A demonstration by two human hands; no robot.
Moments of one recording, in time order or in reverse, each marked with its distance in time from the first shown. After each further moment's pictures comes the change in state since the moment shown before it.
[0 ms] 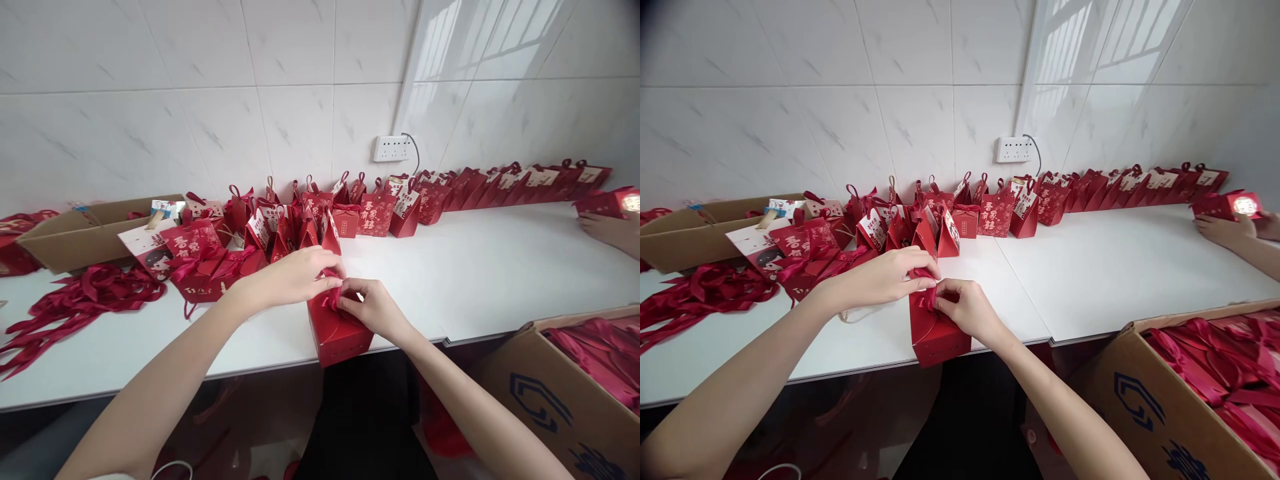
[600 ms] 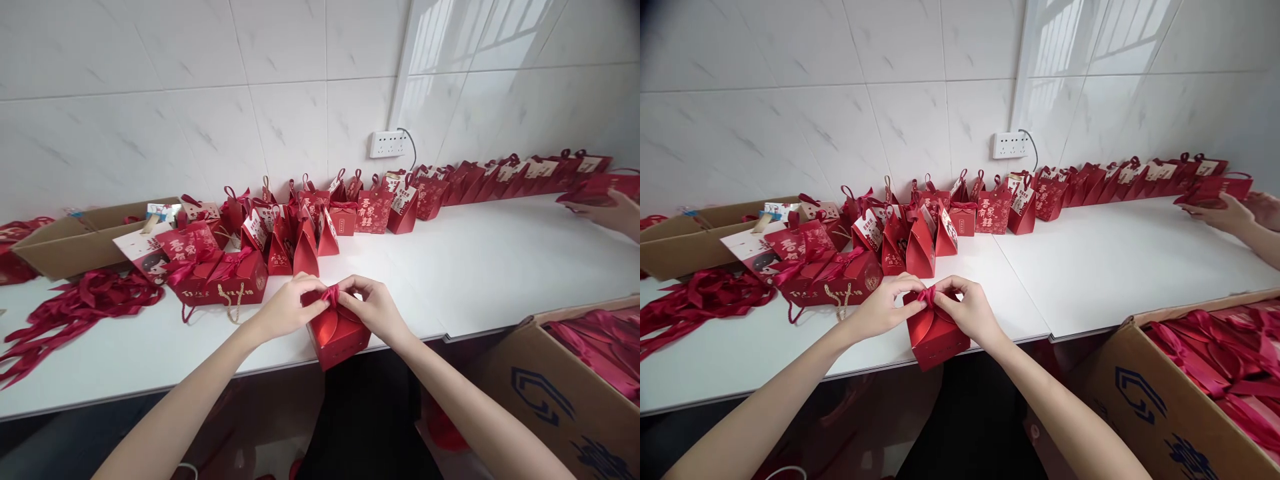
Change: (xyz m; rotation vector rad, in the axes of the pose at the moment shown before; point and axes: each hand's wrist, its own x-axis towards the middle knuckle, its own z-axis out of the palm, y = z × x) left_hand -0.023 -0.032 0.063 -0.304 0.234 -0.152; right_hand -0.004 0.007 0.005 0.158 0.155 0.051
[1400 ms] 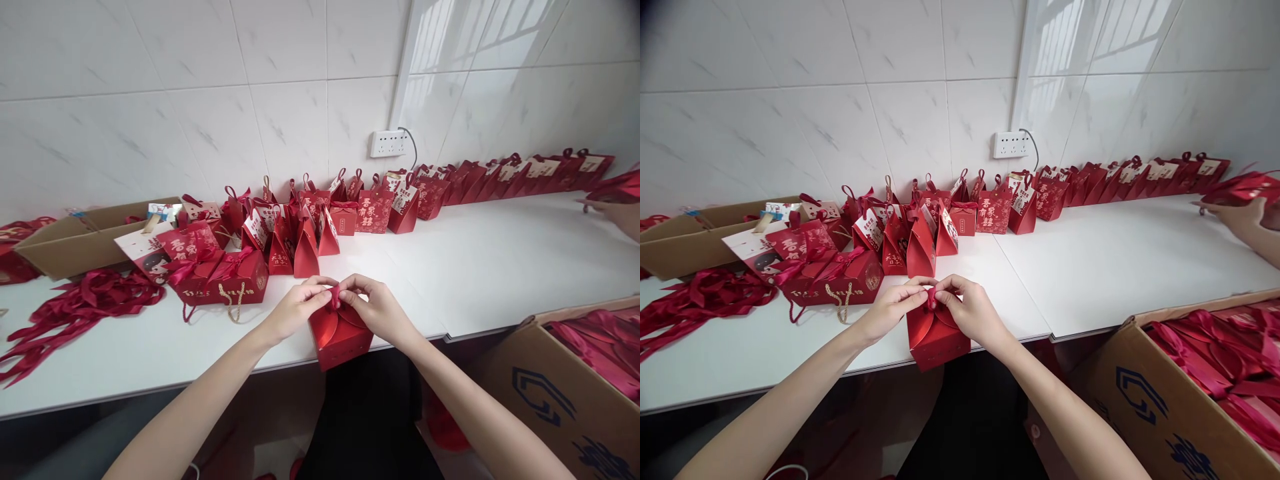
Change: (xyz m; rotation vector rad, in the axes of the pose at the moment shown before) left_hand 0.002 0.003 0.014 -0.457 -0.039 -0.108; right_hand -0.004 -0.009 -0.005 -0.089 -0.098 -0.035
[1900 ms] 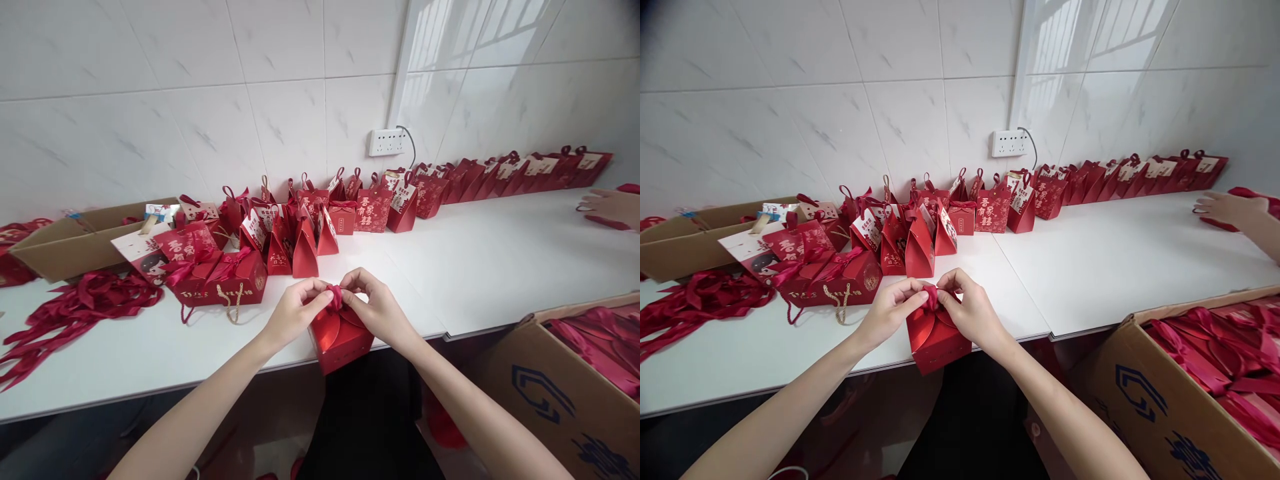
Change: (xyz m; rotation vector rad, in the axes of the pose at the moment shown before) left_hand -0.003 0.002 0.010 -0.034 0.153 0.021; right_hand -0.002 0.006 0.002 -0.033 0.119 -0.050
